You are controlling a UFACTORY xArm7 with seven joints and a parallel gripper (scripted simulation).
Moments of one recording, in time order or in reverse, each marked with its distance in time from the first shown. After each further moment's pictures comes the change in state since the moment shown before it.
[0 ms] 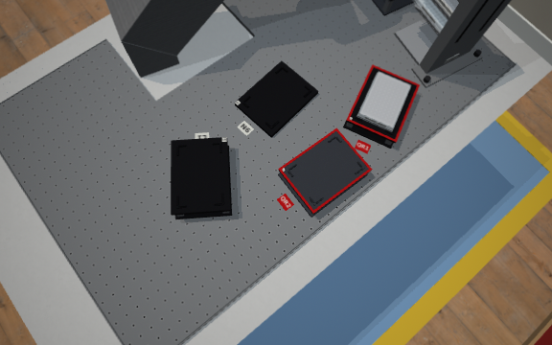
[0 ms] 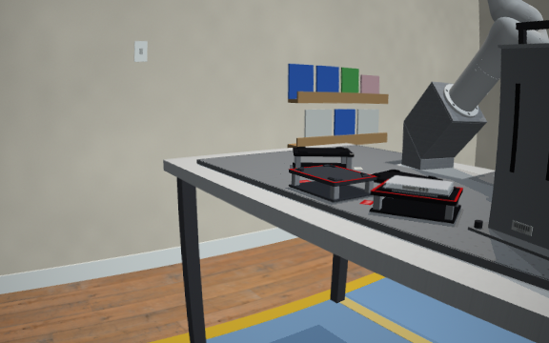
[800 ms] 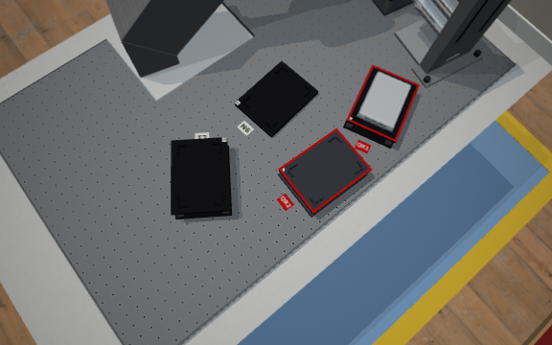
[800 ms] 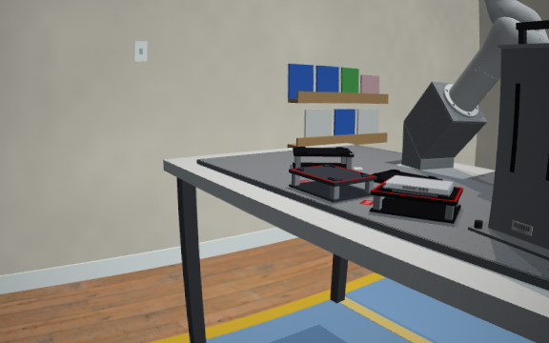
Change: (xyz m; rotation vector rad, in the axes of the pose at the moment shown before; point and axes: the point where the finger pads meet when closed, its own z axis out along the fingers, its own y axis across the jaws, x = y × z) arm 0.000 0.001 -0.068 -0.002 0.000 0.000
